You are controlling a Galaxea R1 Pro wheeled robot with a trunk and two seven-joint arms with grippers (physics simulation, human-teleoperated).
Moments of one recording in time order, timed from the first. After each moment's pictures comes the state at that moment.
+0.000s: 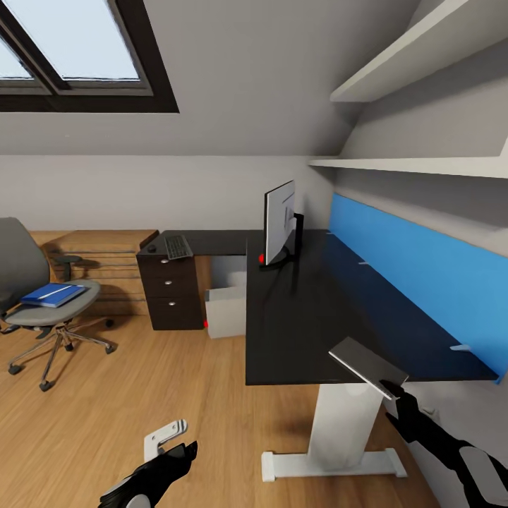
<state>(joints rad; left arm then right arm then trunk) 0.03 0.00 -0.21 -1.60 0.69 0.58 0.60 -0.35 -0.19 -0.50 -0.84 -1.08 0.68 0.22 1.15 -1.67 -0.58</state>
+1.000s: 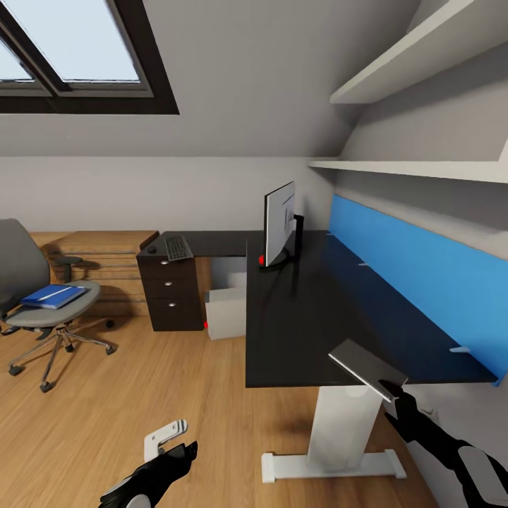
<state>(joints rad) 0.03 0.00 -0.21 -1.60 0.69 0.58 0.60 -0.35 -0.19 -0.50 -0.84 -1.08 0.68 0.22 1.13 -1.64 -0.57</state>
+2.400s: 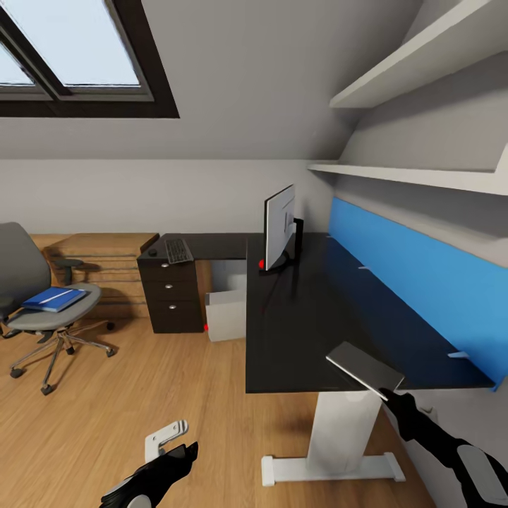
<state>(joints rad) 0.03 0.00 -0.22 -1.59 0.70 0.58 0.60 -0.35 -0.19 -0.49 -0.85 -1.08 0.68 0.22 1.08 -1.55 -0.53</state>
